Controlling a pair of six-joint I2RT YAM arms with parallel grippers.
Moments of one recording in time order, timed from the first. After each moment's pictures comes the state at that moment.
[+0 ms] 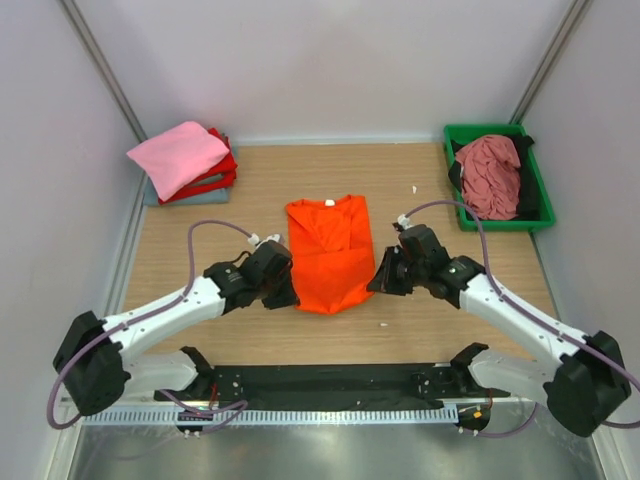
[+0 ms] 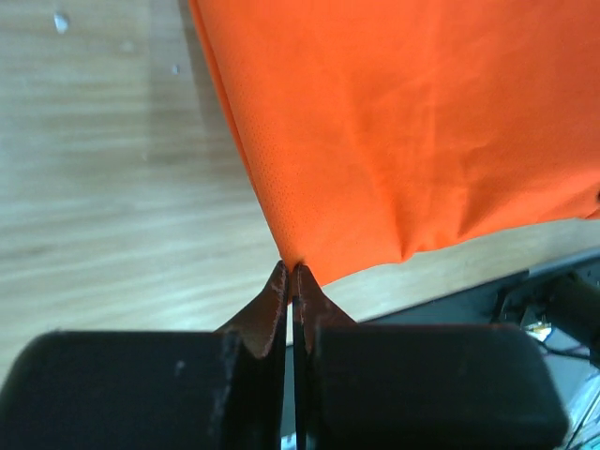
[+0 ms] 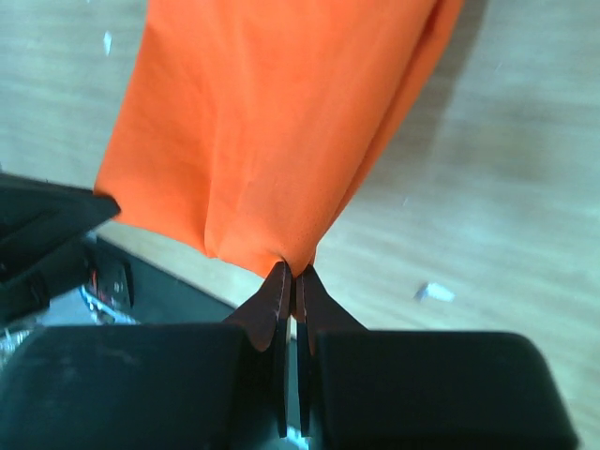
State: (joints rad) left arm -0.80 1.22 0.77 -0.52 -0.03 -0.93; right arm 0.55 1.13 0.72 -0.46 -0.22 0.71
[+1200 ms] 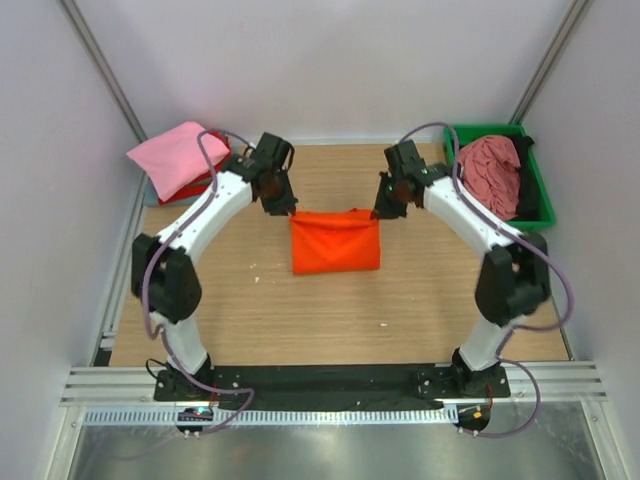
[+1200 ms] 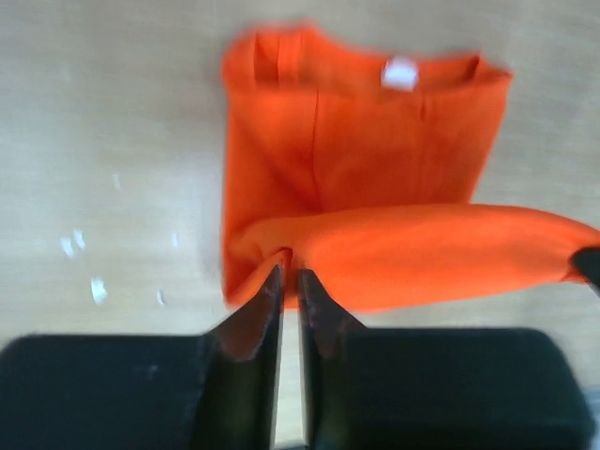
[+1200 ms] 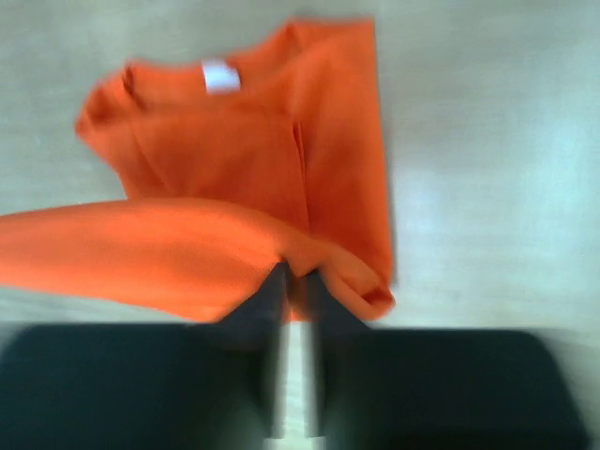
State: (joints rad) left arm -0.49 1.75 1.61 -0.88 -0.04 -0.70; right arm 0.40 1.65 1.38 -0.72 -0.04 0.59
